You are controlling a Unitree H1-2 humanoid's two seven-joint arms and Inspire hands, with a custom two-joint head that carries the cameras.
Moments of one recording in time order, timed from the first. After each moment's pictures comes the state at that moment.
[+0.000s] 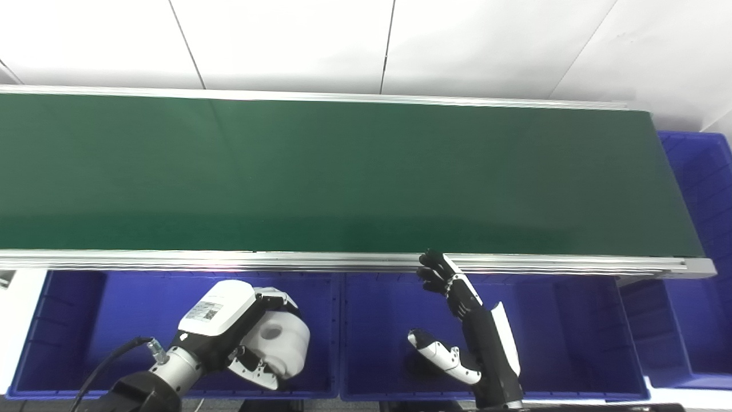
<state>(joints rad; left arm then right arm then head) 0.38 0.37 -0.32 -0.33 0.89 -0.11 -0.36 0.63 -0.10 0.35 -0.21 -0.25 -0.41 -0.17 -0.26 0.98</state>
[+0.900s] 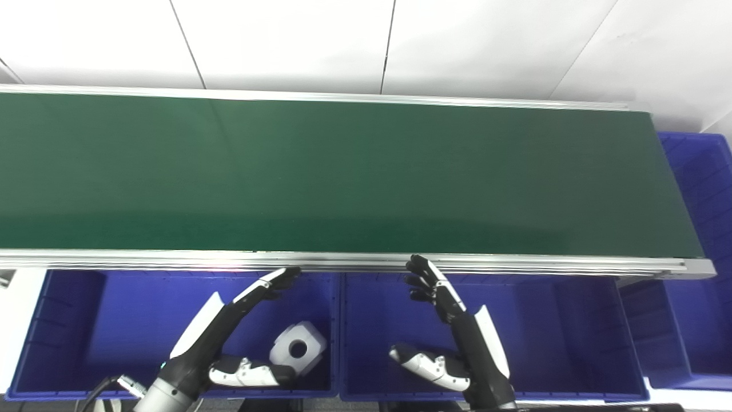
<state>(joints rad) 0.49 0.32 -0.25 -0.18 0.11 -0.38 -0.27 0.64 -0.11 0.34 -0.23 -0.32 -0.36 -0.07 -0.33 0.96</state>
